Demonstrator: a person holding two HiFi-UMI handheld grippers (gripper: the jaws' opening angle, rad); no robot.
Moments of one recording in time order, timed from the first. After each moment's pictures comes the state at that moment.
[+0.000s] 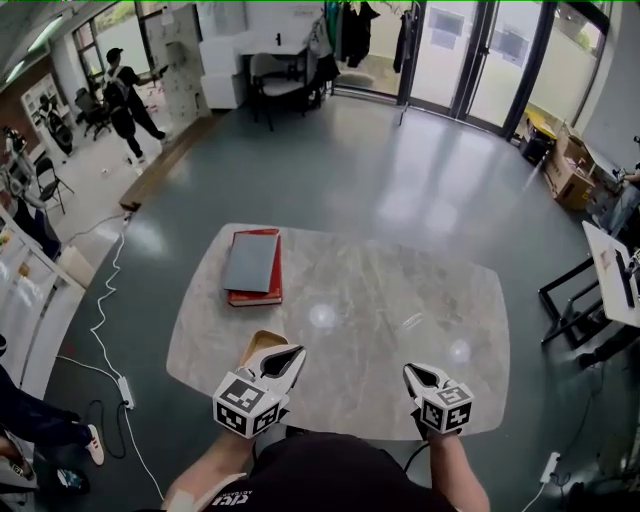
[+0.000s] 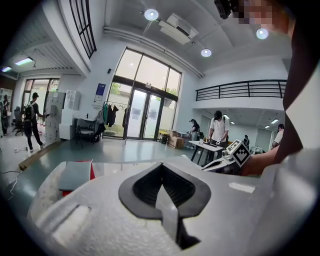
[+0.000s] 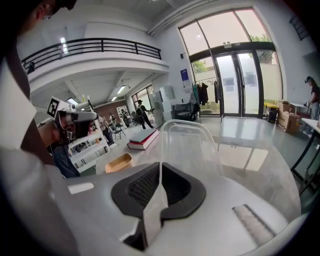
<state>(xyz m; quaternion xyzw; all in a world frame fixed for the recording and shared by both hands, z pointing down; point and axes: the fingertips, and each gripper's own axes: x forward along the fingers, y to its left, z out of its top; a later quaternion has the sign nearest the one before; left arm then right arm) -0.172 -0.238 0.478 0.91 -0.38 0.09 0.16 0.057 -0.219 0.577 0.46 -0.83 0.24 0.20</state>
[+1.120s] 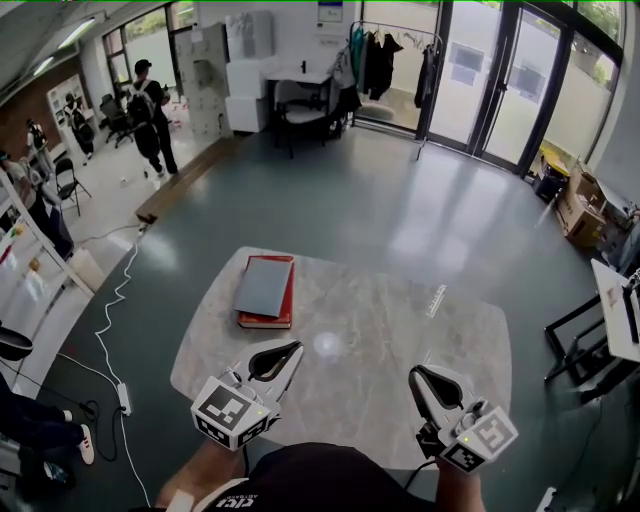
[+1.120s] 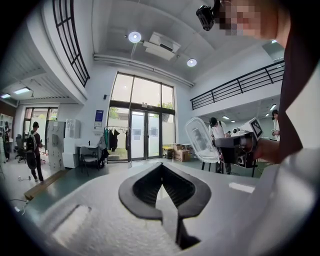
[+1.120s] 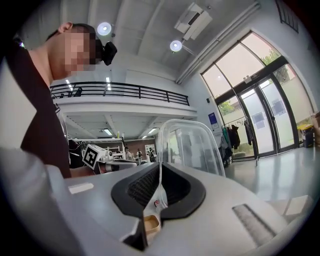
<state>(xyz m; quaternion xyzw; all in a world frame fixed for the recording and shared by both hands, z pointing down) -0.195 -0.259 0.362 0.91 -0.41 0.04 0.04 -0.018 -0.223 0.327 0.36 -0.93 0.07 -0.03</state>
